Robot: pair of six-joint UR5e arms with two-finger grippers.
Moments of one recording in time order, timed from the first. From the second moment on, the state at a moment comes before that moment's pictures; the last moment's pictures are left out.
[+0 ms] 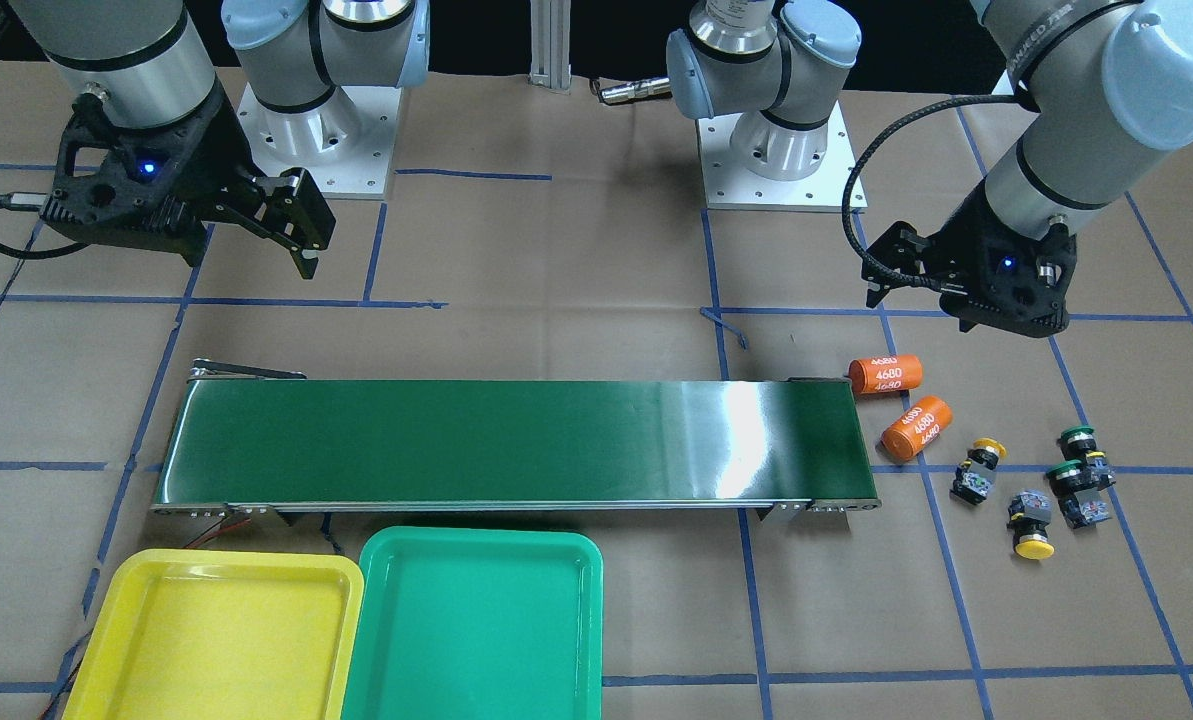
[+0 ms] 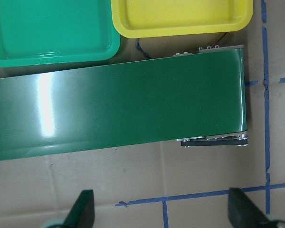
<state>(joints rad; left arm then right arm) -1.30 -1.61 -1.73 -1.50 1.60 0.59 1.59 -1.52 1.50 -1.54 -1.58 0.13</state>
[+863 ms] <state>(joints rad) -1.16 -1.57 -2.15 -1.01 1.63 1.23 1.60 -1.54 1.54 -1.55 -1.57 -0.02</state>
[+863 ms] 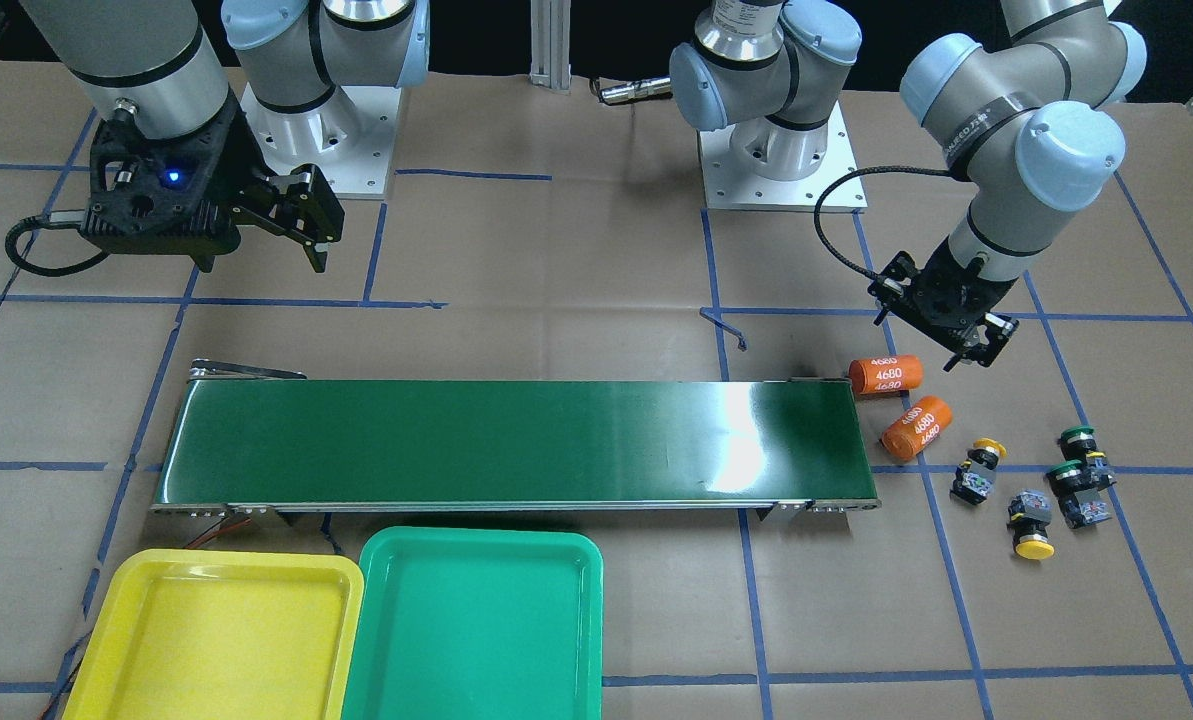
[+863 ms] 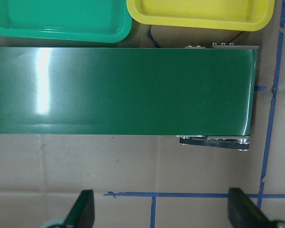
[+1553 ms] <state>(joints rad) -1.11 -1.62 -2.24 -0.93 1.62 1.55 1.60 -1.53 1.54 -1.54 -1.57 -0.44</state>
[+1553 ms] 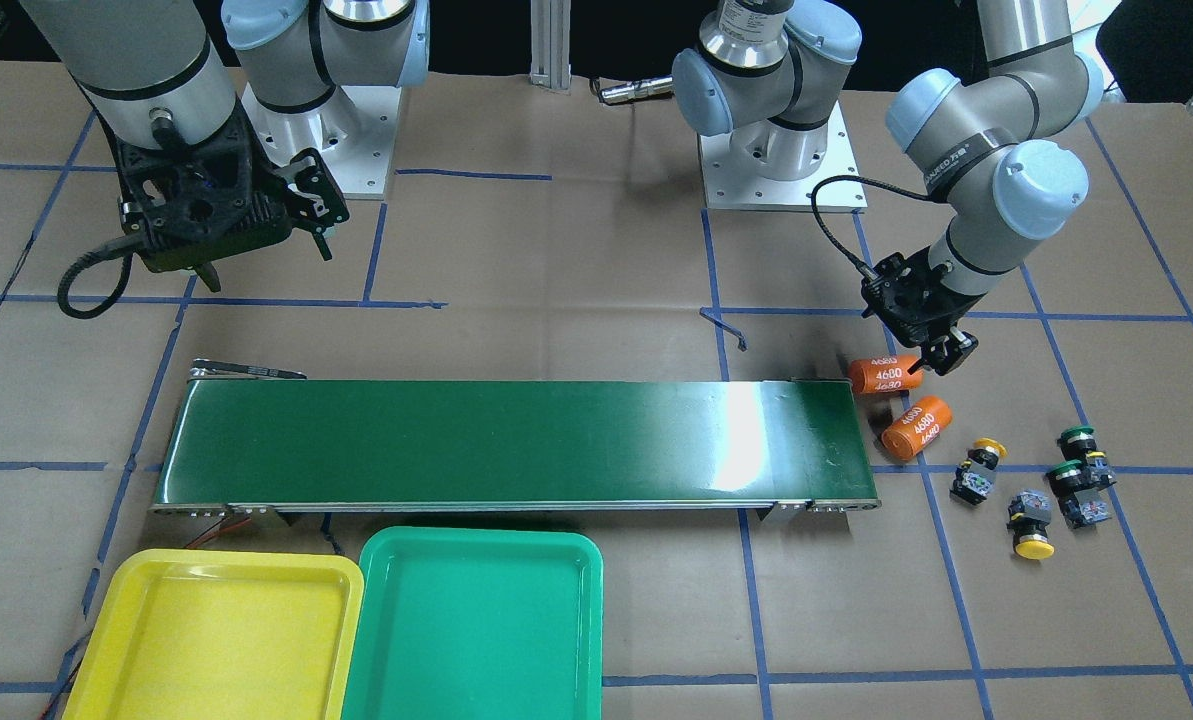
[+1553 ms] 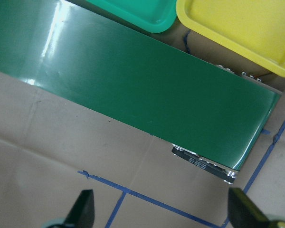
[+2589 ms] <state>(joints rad) -1.12 -1.75 -2.23 -0.83 1.62 1.69 1.75 -1.43 1.55 -1.66 -1.57 -1.24</state>
